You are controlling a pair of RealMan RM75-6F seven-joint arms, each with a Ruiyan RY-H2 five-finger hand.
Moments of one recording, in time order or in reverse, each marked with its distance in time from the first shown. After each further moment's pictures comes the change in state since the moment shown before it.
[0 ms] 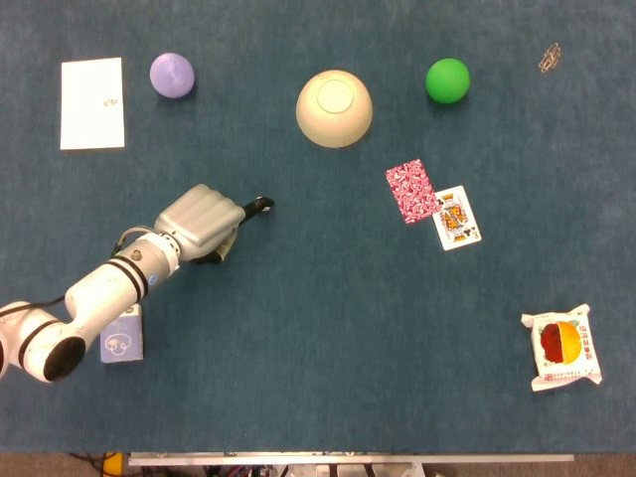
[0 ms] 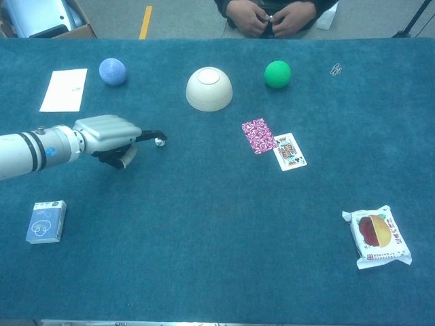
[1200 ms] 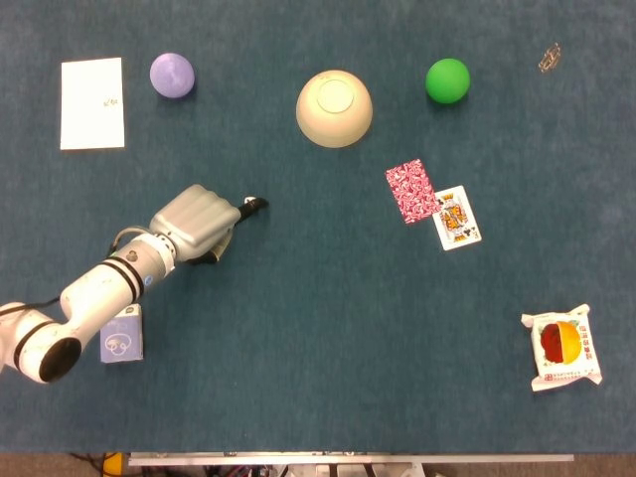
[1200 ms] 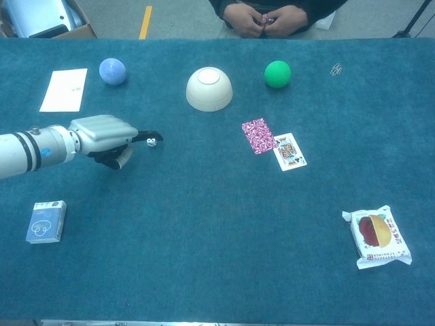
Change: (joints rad) left arm -0.003 0.008 0.010 -0.002 -0.006 0.001 0.007; right arm -0.010 0.003 0.000 -0.006 0.004 0.010 -0.007
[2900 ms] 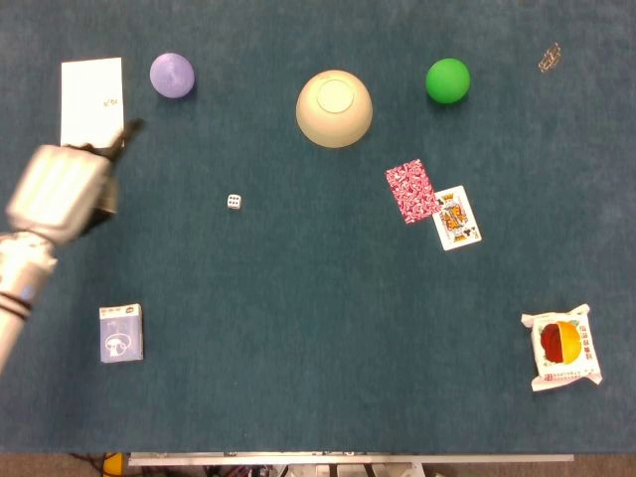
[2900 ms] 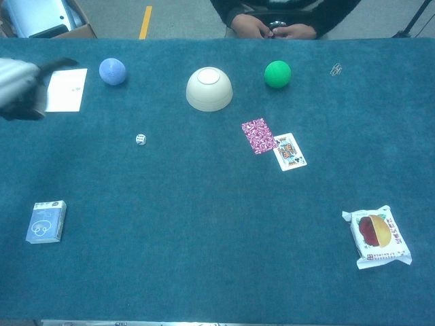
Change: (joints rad) left arm 0.306 0.218 -0.014 -0.145 0.051 0.570 -0.053; right arm -0.007 -0.017 0.035 0.015 0.045 0.025 -0.023
